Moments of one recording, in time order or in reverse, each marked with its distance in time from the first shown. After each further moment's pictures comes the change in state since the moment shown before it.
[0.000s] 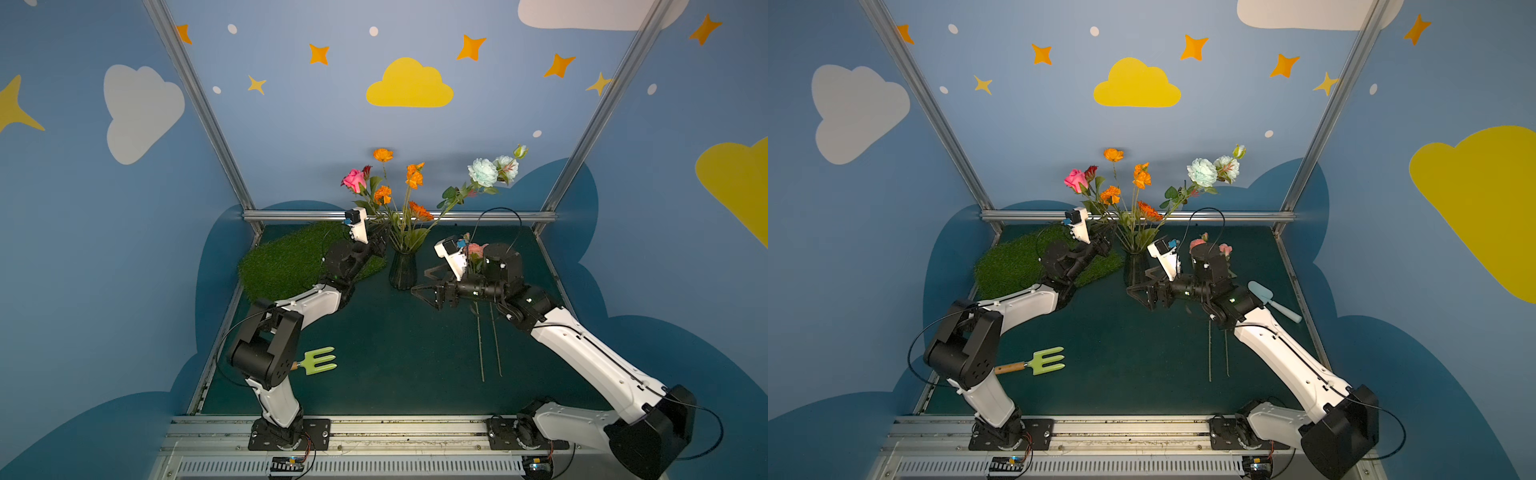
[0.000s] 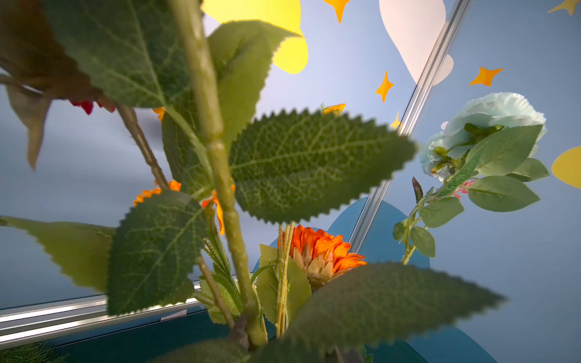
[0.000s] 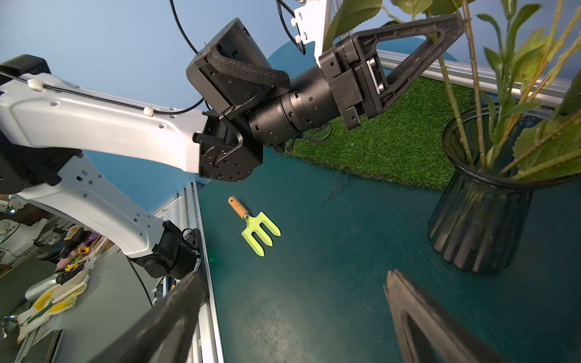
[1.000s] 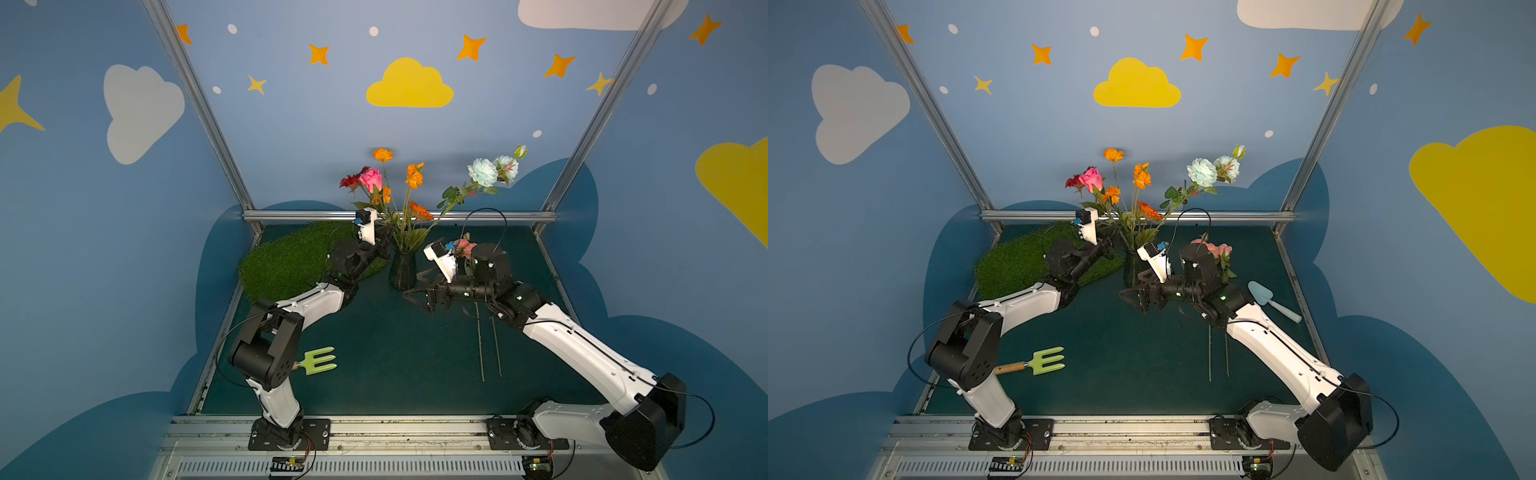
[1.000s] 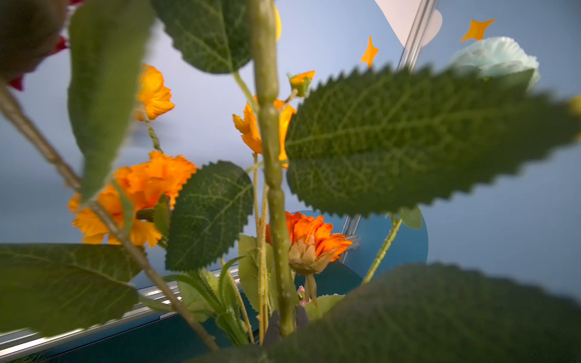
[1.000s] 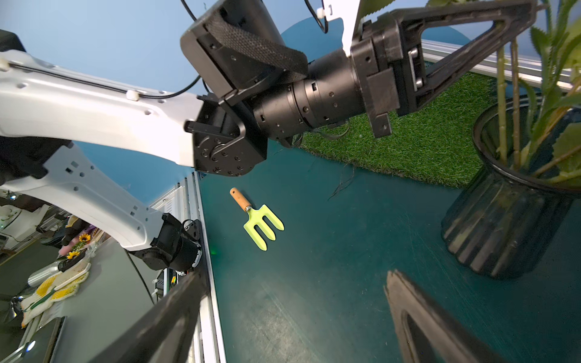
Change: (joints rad) left arm -0.047 -0.021 0.043 -0.110 0.039 0.130; right arm 0.054 0.048 0.029 -0.018 0.034 -0.016
